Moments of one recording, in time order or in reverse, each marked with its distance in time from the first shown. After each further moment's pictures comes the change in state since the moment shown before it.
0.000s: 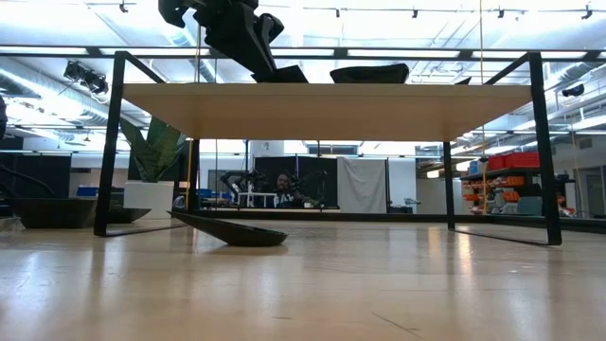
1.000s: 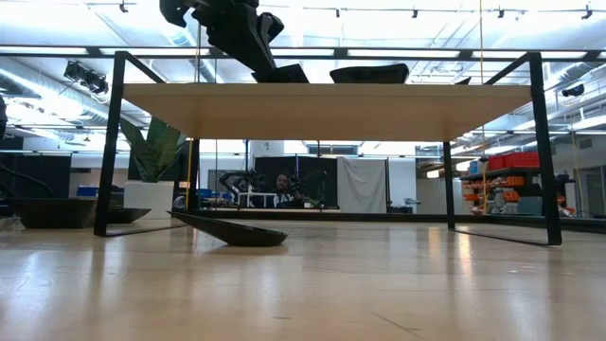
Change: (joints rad) left arm 0.000 0.000 0.001 0.004 -0.002 0.000; right arm 0.000 0.000 0.000 0.000 0.000 0.000
